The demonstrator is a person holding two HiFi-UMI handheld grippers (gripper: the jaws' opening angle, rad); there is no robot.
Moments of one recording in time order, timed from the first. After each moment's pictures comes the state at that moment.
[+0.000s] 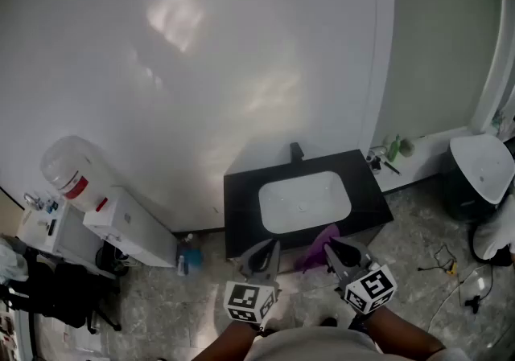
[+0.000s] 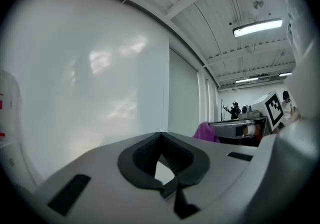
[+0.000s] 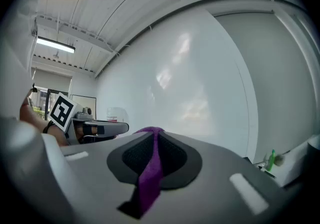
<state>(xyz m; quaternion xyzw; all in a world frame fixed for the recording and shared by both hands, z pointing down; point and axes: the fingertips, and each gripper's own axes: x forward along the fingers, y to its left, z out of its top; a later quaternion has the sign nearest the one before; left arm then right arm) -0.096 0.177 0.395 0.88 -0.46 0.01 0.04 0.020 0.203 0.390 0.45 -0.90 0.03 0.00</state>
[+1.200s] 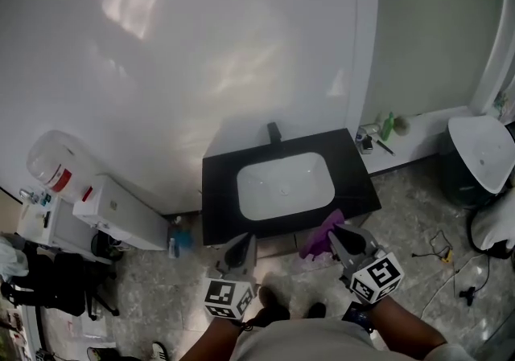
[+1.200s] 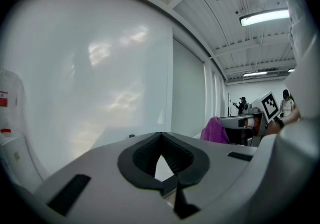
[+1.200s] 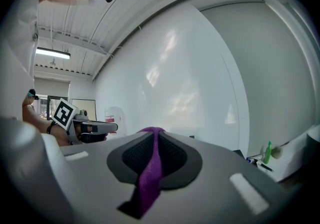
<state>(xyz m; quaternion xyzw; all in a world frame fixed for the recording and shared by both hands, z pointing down) -0.039 0.151 0.434 0.86 -0.50 0.05 0.07 0.140 0.169 0.427 0.44 -0.90 0.07 0.00</state>
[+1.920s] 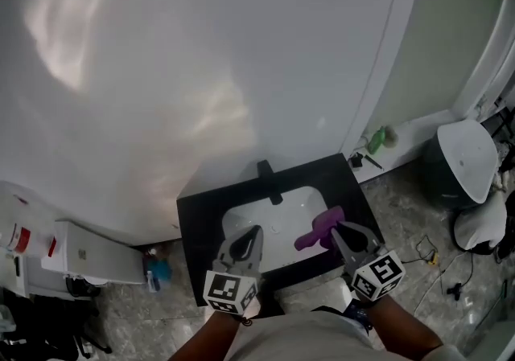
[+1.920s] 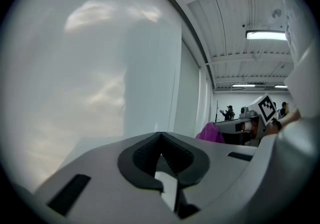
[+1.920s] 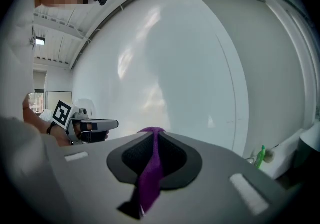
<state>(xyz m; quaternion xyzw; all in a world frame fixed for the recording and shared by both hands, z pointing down) -0.036 -0.132 0.460 0.91 -0.40 0.02 0.10 0.127 -0.086 0.451 0.52 -0.85 0.10 0.05</state>
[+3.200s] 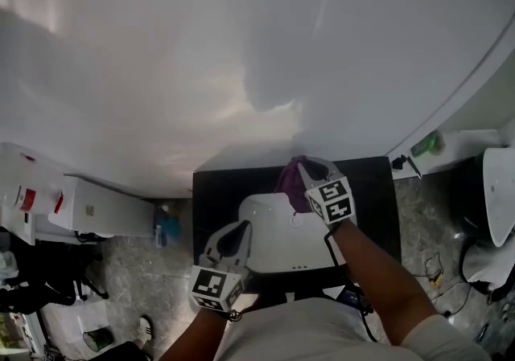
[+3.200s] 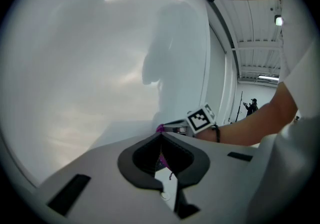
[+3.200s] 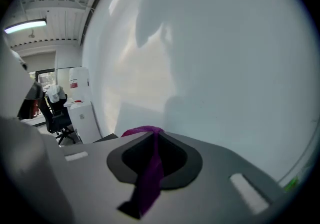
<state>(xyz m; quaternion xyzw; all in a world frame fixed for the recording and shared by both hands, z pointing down) -0.098 -0.224 0.525 0.85 -0.50 0.09 0.16 0.029 -0.386 0.611 0.42 -0.88 0.11 0.20</state>
